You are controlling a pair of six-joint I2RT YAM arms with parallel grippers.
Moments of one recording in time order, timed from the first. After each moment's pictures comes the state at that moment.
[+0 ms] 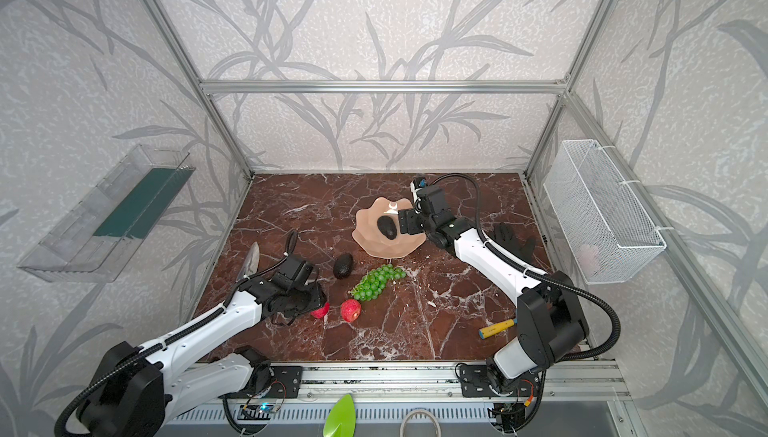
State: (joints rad) left arm -0.50 1.08 0.54 -0.64 0.02 -0.79; right arm 0.50 1.52 1.14 -0.26 0.06 0.24
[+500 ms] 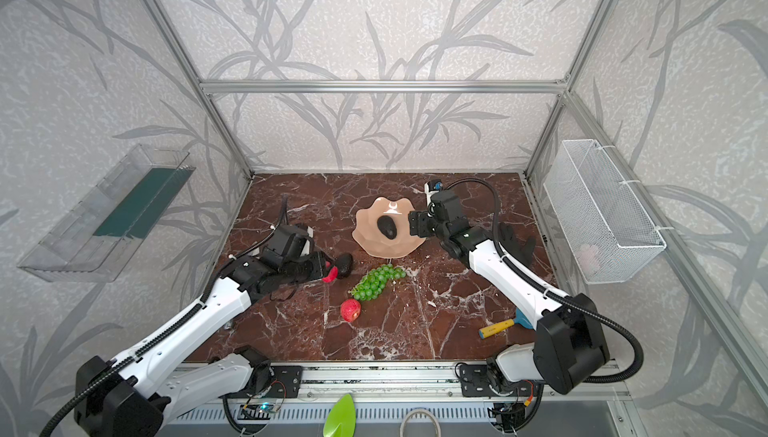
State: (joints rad) left arm -0.50 1.11 0.92 -0.67 0.04 -0.66; right arm 0.47 1.35 1.03 -0.24 0.06 0.28
